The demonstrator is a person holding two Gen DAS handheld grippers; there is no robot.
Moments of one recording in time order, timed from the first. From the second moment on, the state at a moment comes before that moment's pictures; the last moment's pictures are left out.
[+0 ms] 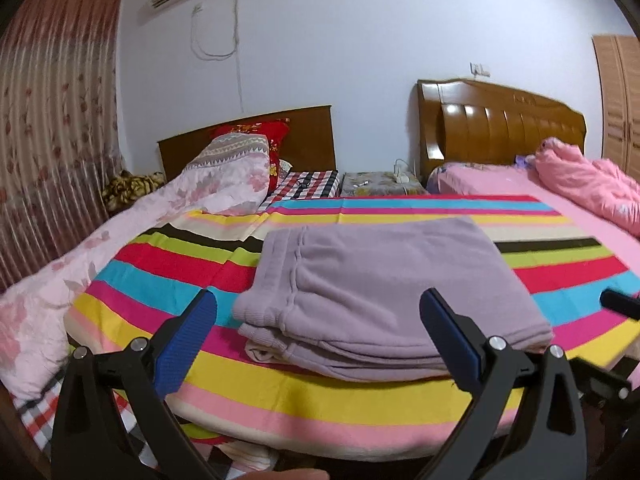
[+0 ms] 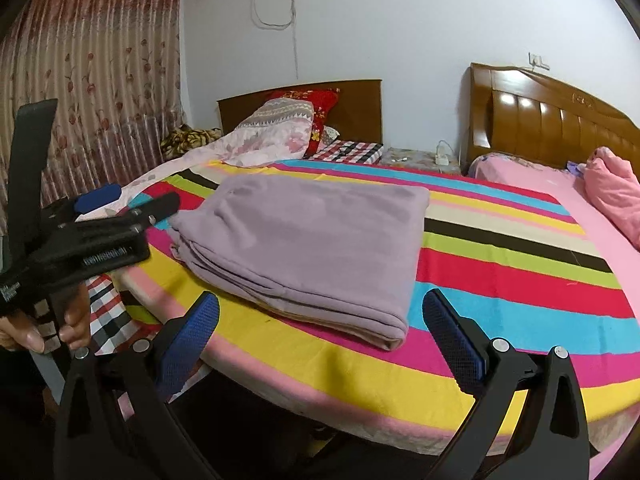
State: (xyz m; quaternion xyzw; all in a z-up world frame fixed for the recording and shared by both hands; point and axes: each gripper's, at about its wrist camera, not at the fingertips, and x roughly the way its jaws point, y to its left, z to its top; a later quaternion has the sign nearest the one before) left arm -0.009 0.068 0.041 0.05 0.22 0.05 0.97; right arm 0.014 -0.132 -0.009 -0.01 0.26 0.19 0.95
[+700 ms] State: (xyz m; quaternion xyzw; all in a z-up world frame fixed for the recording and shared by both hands) left arm -0.002 0.064 0.018 0.04 0.27 0.02 0.96; right arm 0.011 -0.137 -0.014 0.00 0.26 0.17 0.95
